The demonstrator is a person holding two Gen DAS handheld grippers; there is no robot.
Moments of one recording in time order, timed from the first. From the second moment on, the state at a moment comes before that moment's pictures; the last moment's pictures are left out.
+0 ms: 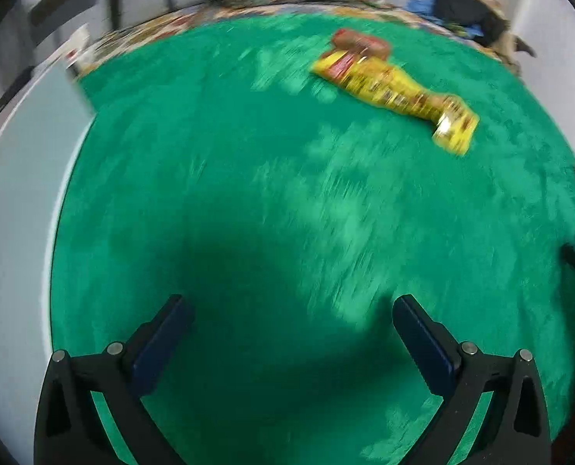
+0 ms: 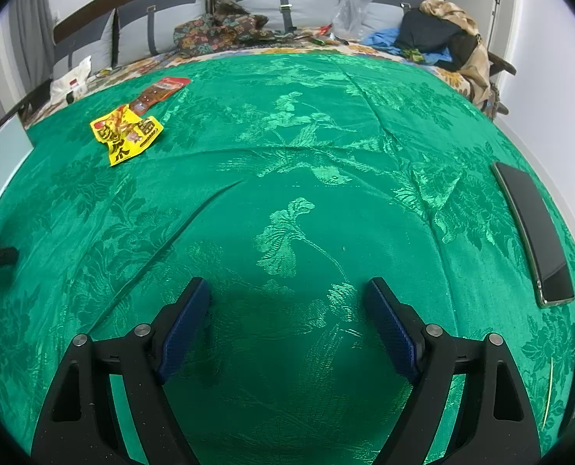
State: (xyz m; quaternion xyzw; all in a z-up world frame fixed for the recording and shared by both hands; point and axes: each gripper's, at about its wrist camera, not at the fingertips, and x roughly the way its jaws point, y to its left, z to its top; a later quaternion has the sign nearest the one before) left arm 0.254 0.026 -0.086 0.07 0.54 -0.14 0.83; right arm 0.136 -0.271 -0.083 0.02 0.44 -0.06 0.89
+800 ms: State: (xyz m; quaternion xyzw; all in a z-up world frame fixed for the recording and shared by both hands) left arm 0.488 -0.132 -0.095 0.14 0.56 -0.21 0.79; right arm 0.136 -0.271 -0.084 0.02 0.44 -0.06 0.89
